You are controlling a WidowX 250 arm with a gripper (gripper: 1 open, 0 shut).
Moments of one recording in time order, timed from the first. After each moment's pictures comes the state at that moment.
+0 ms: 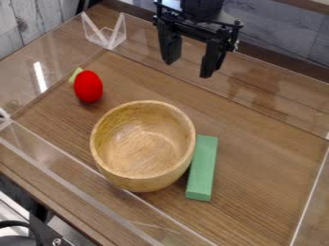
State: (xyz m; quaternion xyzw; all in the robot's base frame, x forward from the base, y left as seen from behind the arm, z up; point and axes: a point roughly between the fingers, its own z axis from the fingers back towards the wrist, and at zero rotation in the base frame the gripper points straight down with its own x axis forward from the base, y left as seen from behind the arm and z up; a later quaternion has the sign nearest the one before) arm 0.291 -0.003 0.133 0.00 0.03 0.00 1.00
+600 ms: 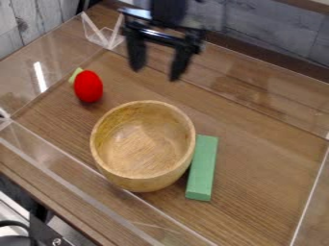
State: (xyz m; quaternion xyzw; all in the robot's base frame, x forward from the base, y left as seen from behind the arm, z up) arm 0.270 0.048 0.127 0.00 0.07 0.10 0.99
